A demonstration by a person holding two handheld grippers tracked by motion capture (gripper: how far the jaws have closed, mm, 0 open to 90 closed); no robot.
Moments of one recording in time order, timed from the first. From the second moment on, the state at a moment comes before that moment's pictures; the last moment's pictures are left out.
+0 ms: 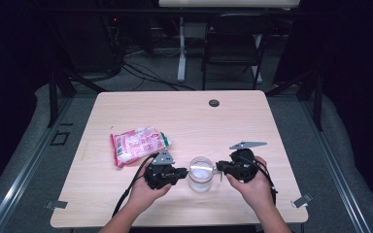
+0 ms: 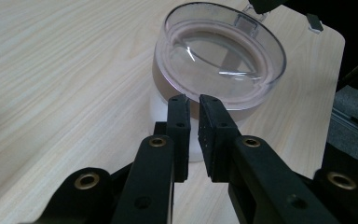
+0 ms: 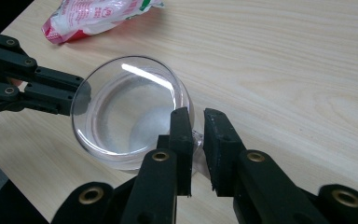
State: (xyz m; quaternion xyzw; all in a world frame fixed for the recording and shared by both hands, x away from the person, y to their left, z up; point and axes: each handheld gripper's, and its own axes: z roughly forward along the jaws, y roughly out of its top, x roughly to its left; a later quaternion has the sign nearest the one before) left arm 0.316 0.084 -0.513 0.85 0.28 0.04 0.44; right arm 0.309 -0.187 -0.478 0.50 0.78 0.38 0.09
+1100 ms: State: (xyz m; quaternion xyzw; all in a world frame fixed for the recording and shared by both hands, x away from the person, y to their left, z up) left arm 0.316 0.098 -0.506 0.84 0.29 0.07 0.45; right arm 0.306 -0.186 -0.474 0.50 0.78 0.37 0.06
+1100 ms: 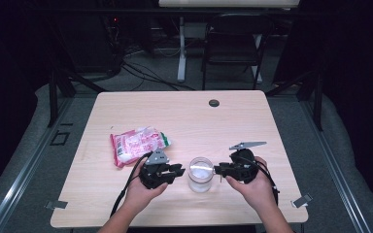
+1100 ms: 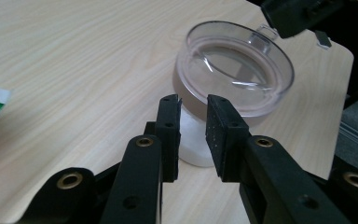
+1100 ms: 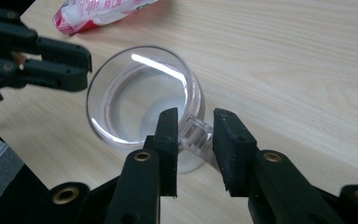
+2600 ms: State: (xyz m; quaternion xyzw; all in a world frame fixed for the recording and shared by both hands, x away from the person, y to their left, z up) left arm 0.297 0.102 -0.518 0.84 0.30 0.08 0.44; right arm 0.339 -0.190 -0.482 0.50 0.76 0.41 0.09
